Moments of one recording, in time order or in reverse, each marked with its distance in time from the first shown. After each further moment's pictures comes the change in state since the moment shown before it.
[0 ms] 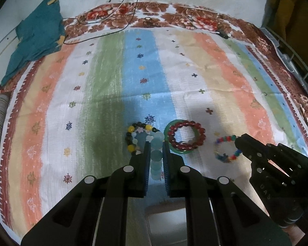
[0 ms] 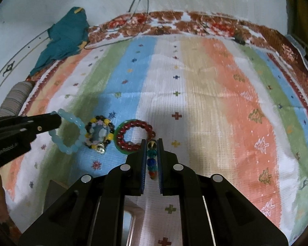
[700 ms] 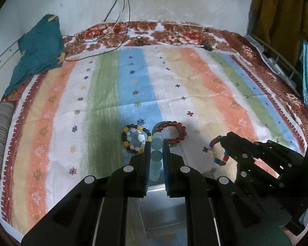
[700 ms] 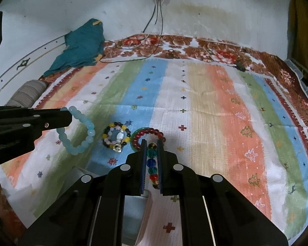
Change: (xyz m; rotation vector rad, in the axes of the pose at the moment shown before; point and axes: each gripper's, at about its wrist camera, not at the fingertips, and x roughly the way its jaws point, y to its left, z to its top) left arm -0.063 -0.017 -0.031 0.041 -0.123 -0.031; right arm -0.058 0.026 -0.024 -0.096 -0.149 0.001
